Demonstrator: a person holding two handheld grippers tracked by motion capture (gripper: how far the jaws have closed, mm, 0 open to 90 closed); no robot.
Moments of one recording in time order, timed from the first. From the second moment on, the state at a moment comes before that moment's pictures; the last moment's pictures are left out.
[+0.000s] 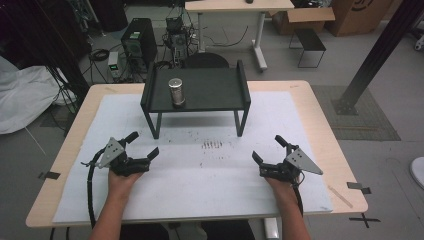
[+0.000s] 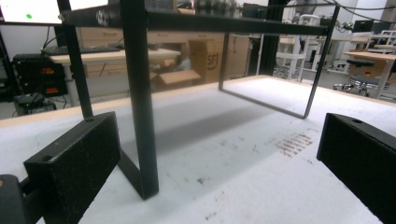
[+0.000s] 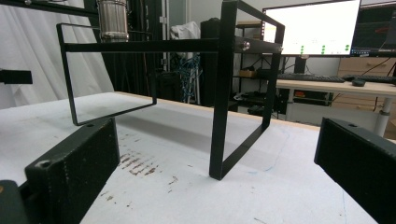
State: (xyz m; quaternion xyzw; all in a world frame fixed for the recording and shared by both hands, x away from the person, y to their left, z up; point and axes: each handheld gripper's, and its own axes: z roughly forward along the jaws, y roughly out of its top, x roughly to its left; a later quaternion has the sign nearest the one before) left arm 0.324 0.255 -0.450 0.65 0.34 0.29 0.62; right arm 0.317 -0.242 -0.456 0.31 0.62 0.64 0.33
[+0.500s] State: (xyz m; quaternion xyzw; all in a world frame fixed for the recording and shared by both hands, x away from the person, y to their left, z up) left arm 0.314 0.253 -0.453 0.63 0.33 0.34 0.62; right arm 0.317 -0.242 -0.456 0.31 0.62 0.64 0.33
